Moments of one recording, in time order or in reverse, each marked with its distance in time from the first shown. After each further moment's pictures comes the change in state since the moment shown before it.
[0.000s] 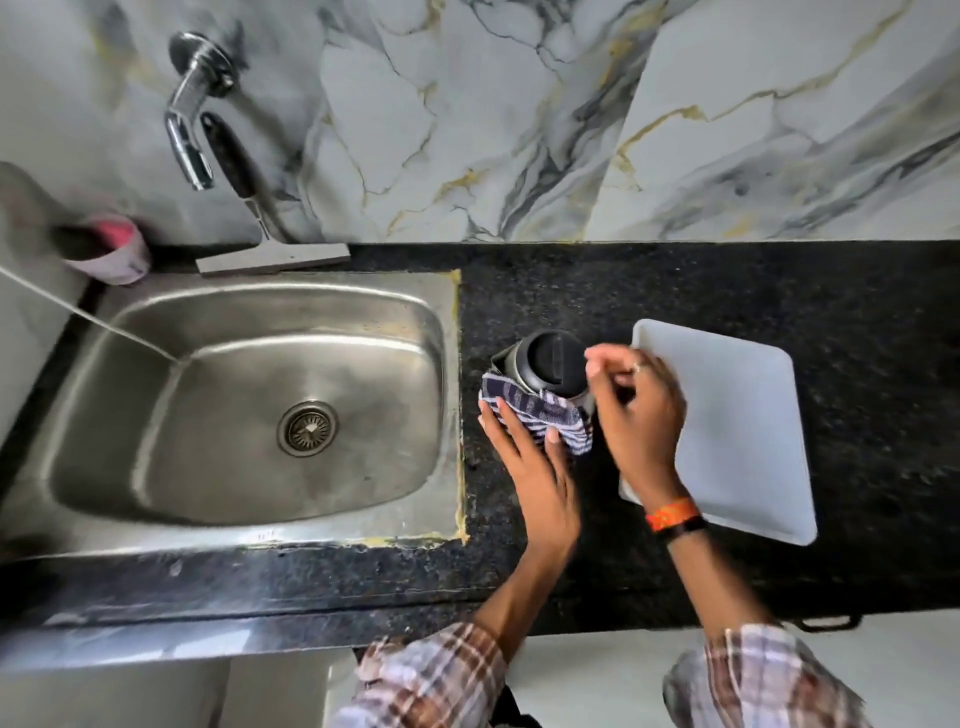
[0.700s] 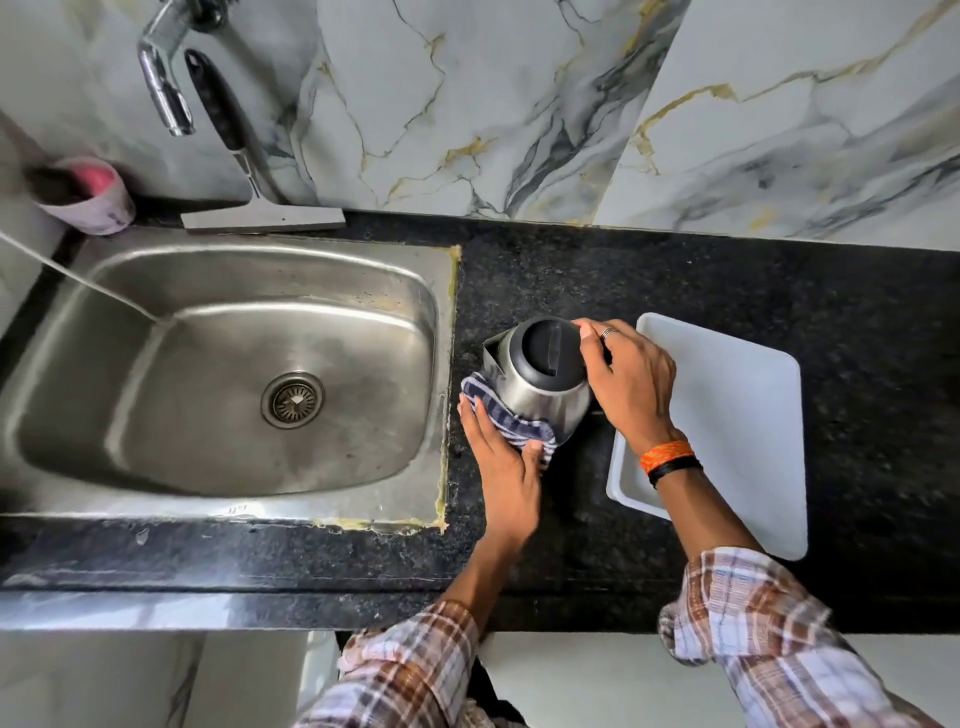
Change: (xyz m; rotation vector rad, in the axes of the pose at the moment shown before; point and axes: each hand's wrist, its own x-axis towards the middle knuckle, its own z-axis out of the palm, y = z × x) left_hand 0.011 -0.059 0.006 0.063 -0.031 0.004; right_hand 0.049 0.041 0.023 -0.400 -0.133 -0.147
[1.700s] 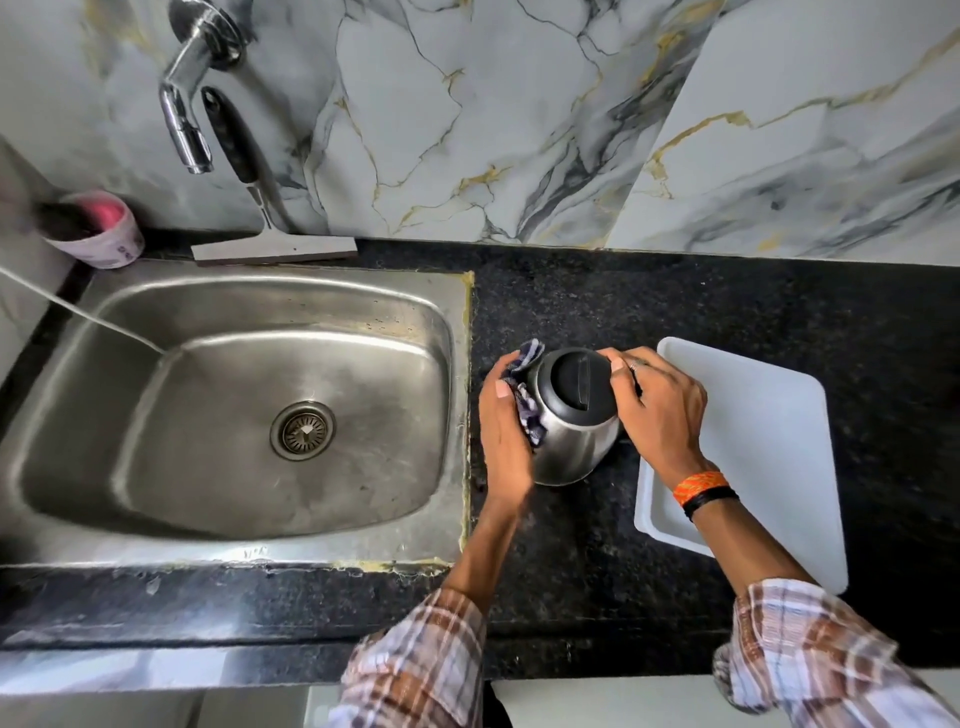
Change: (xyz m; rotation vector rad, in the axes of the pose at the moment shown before) left_hand 0.090 0.038 -0.028 -0.565 -0.011 -0.073; right_hand 0.000 0.006 0.011 -0.043 0.072 -0.050
